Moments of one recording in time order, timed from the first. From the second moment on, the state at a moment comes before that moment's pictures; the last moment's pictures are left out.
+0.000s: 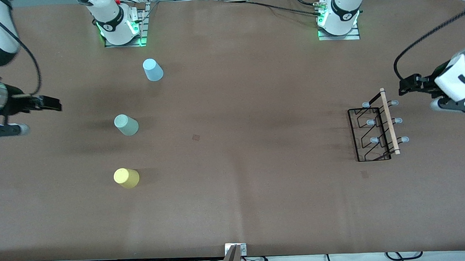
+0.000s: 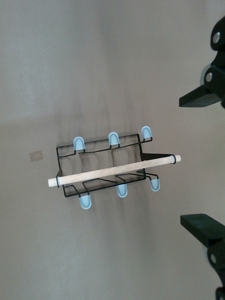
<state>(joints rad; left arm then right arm) 0.00 0.16 0.03 -1.62 0.00 1.61 0.16 0.03 0.17 -0.03 -1.67 -0.02 1.63 -0.03</state>
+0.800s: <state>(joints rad) 0.03 0.26 0.03 -1.89 0.00 2.02 0.20 0.14 0.08 -0.03 -2.31 0.04 2.40 0.22</state>
